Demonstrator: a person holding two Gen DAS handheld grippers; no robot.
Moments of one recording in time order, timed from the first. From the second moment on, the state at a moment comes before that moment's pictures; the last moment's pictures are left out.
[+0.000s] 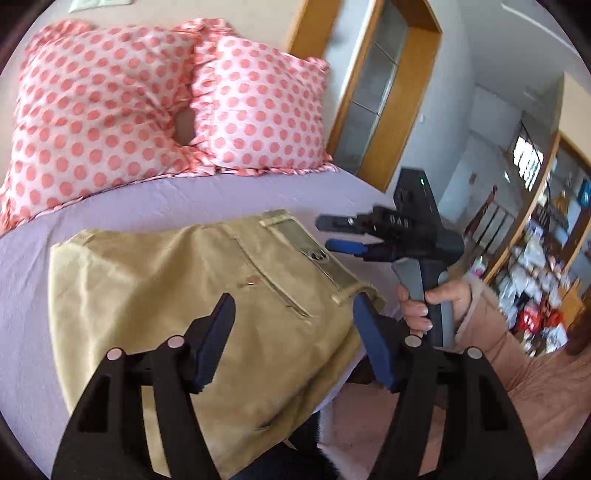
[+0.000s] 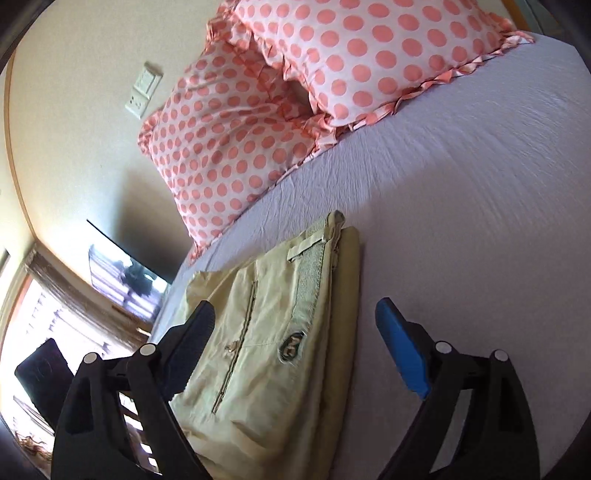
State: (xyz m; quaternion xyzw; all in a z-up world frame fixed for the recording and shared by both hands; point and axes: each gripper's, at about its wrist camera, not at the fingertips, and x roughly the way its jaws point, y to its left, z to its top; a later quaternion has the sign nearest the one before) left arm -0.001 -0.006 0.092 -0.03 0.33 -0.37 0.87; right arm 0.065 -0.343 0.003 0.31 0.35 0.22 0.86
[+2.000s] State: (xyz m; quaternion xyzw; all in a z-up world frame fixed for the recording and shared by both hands) left arm 0.218 0.013 0.064 -0.03 0.40 -0.15 0.90; right arm 0.211 -0.320 0.037 0.20 0.40 0.19 0.88
